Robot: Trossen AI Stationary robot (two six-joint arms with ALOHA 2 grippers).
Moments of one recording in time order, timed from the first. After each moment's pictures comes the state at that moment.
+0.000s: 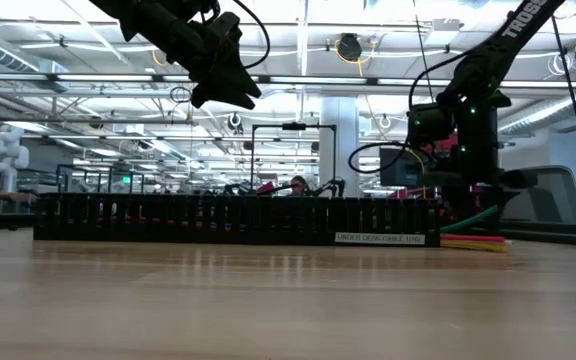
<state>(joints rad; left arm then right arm) 0.39 1.27 0.94 -0.22 0.15 -0.20 -0.69 1.52 0.74 -0.73 0.03 0.59</state>
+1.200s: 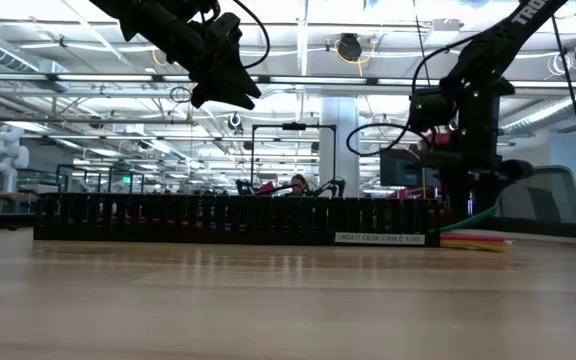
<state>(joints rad) 0.39 1.27 0.94 -0.22 0.14 -0.19 -0.69 1.43 0.76 -0.79 -0.03 0.54</state>
